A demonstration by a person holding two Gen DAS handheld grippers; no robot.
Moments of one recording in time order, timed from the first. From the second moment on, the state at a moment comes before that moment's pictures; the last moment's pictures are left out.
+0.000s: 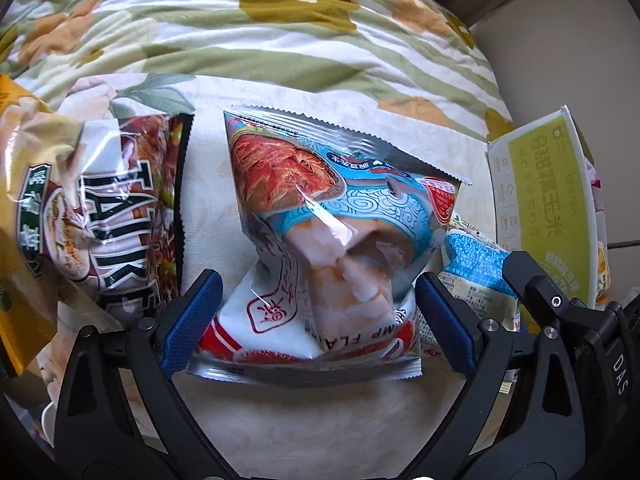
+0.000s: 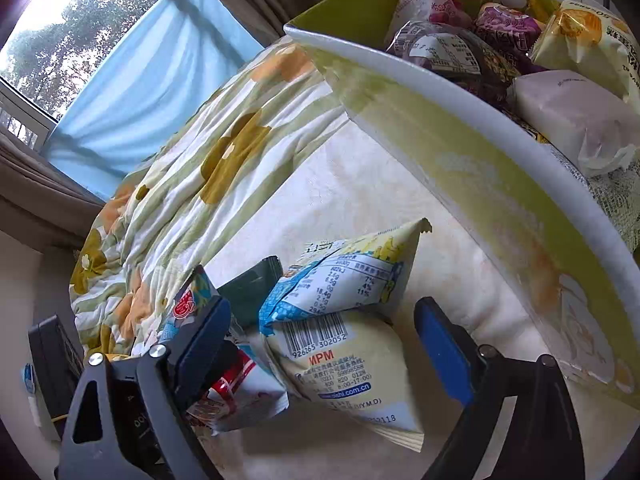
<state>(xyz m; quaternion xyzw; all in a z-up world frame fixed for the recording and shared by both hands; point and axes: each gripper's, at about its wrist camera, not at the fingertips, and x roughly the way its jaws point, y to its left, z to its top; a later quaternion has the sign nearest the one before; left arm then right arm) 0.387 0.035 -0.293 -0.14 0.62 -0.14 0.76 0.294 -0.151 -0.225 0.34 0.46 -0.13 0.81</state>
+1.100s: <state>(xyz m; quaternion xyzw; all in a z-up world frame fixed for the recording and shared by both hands) 0.366 0.019 -0.272 -0.05 0.58 -0.17 0.79 0.320 -0.137 -0.238 0.19 0.52 -0.06 0.83</state>
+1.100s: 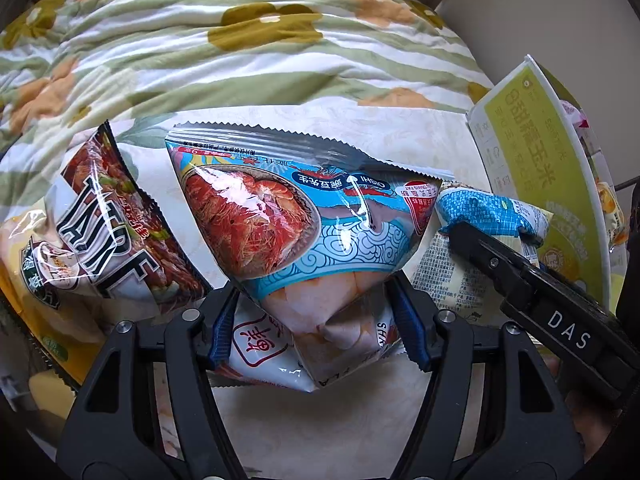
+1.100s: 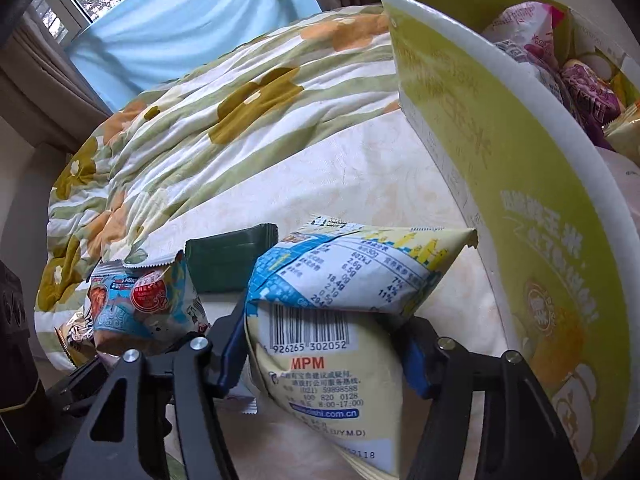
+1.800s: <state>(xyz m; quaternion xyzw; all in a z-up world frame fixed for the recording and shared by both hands) 0.329 0.001 -0.155 -0.03 0.51 -0.16 0.85 0.279 -0.150 -0.129 0.10 0.43 0.01 0.90</state>
